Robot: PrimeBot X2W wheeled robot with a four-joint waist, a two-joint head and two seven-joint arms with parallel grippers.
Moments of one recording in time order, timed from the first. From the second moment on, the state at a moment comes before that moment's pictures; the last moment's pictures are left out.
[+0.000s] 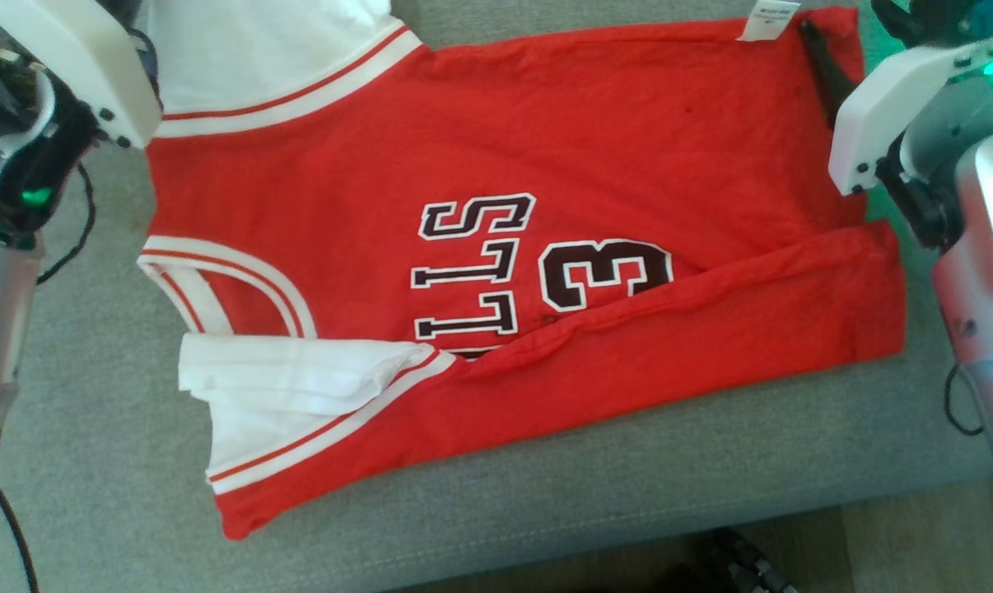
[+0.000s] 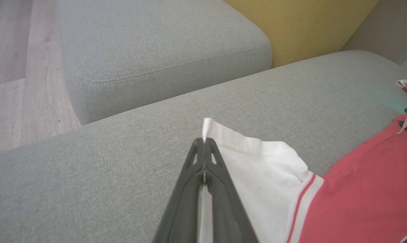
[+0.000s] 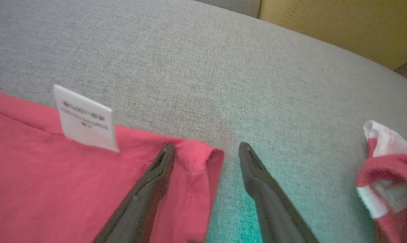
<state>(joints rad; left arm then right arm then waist) -0.88 0.47 -0.38 0.22 -0.58 -0.11 0.38 -0.85 -0.31 0.29 0.60 0.20 0.12 0.31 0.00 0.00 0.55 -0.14</state>
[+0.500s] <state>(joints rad) -0.79 0.47 -0.37 0.17 -0.60 -0.11 0.29 -0.87 -0.36 0.38 0.65 0.31 0.12 0.30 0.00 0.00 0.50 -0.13</state>
